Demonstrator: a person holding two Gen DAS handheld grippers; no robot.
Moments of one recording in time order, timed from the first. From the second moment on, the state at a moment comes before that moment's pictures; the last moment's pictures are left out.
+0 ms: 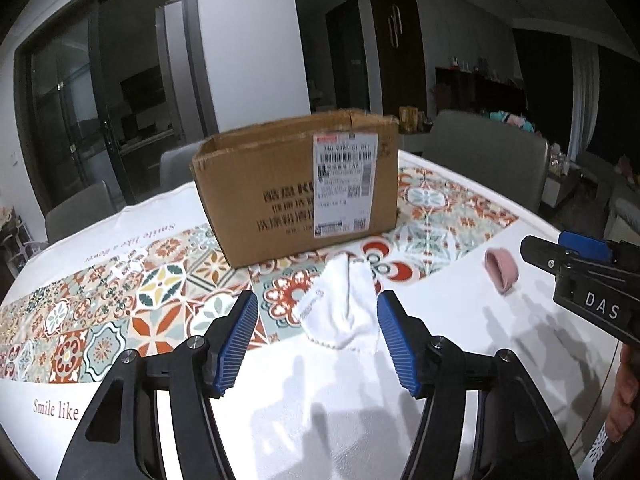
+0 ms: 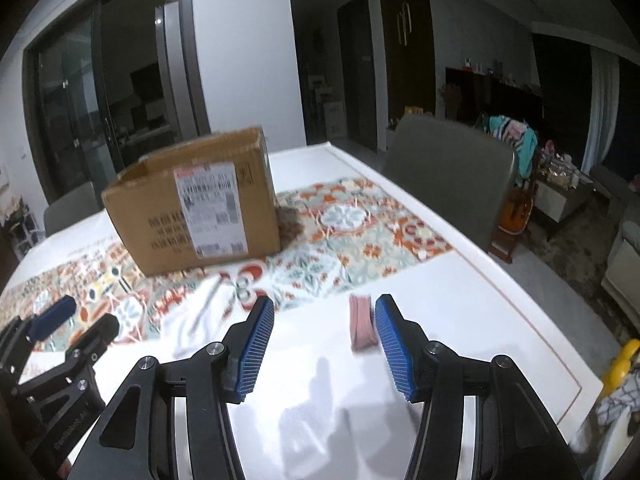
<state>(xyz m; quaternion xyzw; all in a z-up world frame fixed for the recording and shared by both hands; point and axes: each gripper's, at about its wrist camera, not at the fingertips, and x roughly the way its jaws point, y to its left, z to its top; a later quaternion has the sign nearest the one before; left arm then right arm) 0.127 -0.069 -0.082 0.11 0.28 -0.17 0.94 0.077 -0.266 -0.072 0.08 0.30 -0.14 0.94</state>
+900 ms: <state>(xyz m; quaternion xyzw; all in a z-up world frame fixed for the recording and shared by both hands) 0.205 -0.101 -0.149 0.11 0.40 -0.19 0.89 0.137 -0.292 -0.129 0.12 0.37 -0.17 0.90</state>
